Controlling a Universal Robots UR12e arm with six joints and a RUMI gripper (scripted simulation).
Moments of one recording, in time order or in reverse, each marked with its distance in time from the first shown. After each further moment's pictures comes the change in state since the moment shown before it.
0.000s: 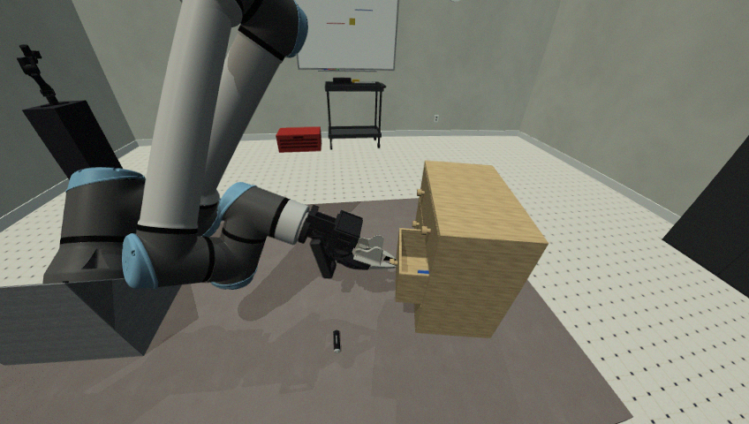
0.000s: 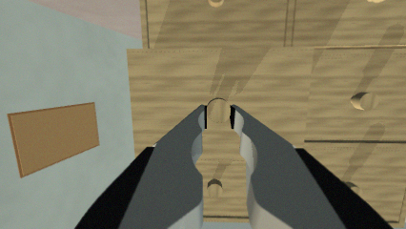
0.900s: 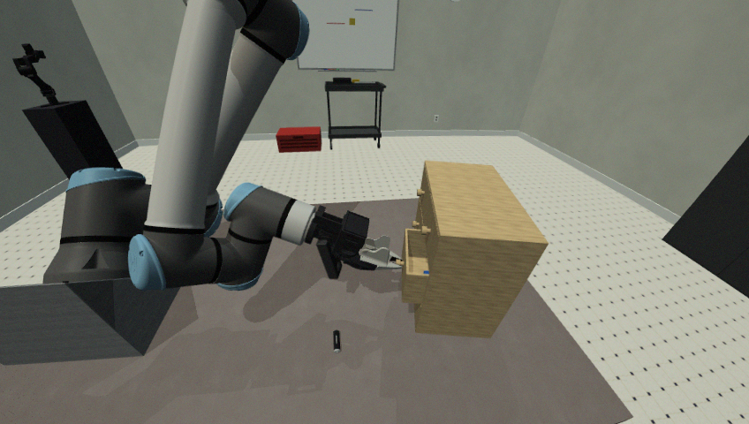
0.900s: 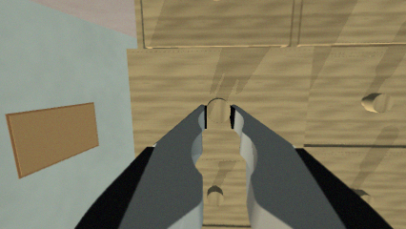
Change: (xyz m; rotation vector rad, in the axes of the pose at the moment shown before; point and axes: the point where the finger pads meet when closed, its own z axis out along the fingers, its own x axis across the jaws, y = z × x) arm 0.000 0.005 0.014 0.000 0.000 0.000
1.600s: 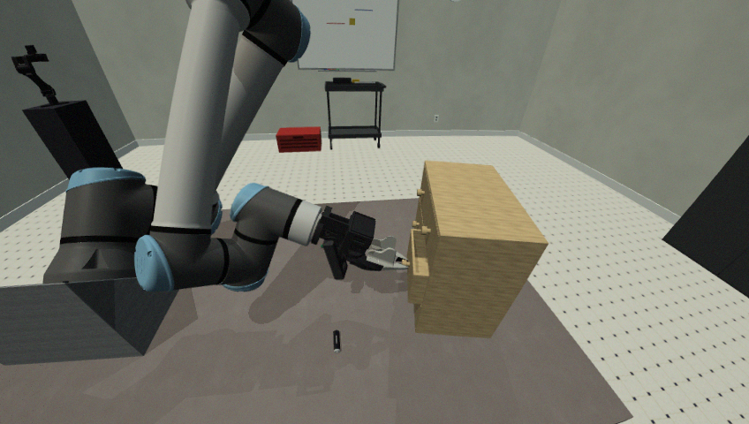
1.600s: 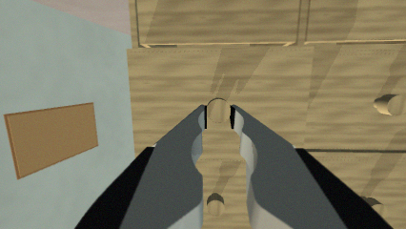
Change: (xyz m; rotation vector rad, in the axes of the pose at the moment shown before) arm 0.000 0.005 0.013 0.000 0.000 0.000
